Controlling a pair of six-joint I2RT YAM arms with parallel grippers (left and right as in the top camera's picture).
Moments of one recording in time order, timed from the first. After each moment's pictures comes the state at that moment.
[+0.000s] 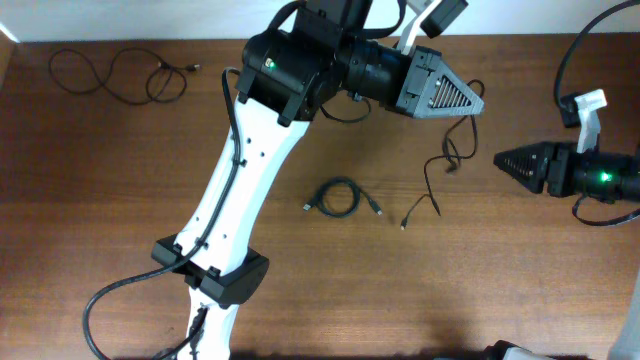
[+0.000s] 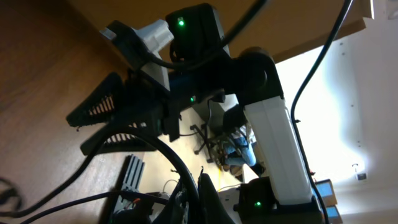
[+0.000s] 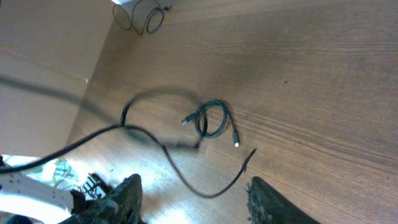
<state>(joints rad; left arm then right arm) -0.59 2.14 2.75 -1.16 1.18 -0.47 -0.42 1.43 1.54 -1.43 -0.95 -0.44</state>
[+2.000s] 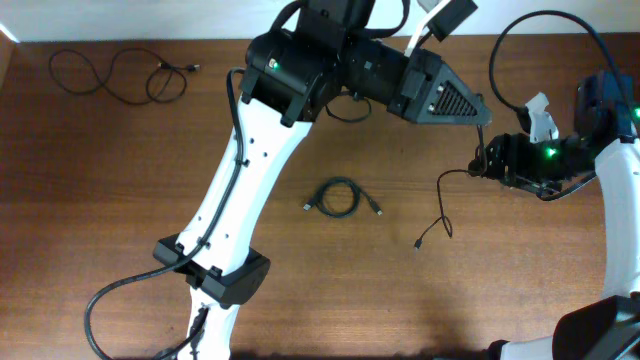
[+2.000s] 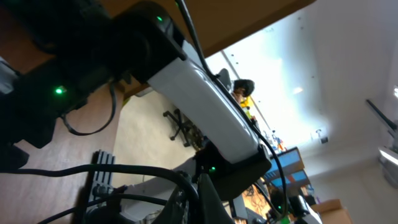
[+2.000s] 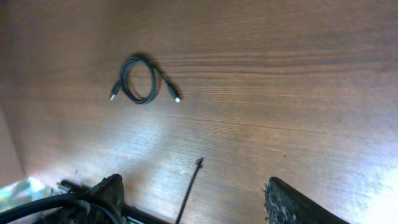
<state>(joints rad) -0.59 2.15 2.75 -1.10 1.36 -0.48 -0.24 1.62 1.54 -1.38 -0.52 -0.06</state>
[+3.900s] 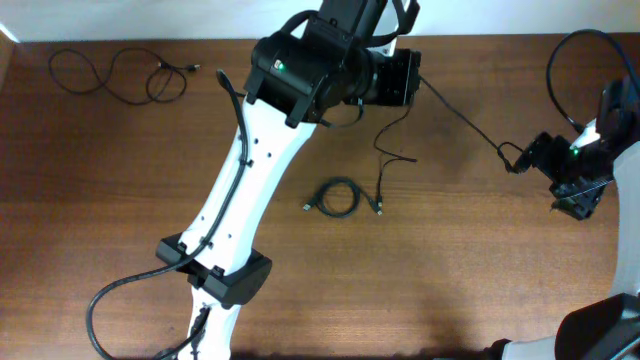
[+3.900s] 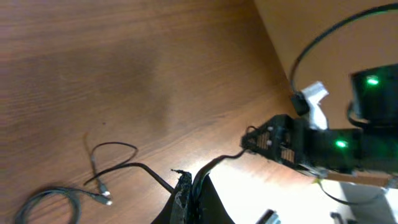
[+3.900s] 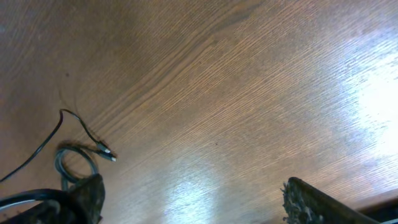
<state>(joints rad) -0.60 2.15 2.75 -1.35 0.36 -0.43 -0.33 1.62 1.54 -1.38 -0.19 0.42</state>
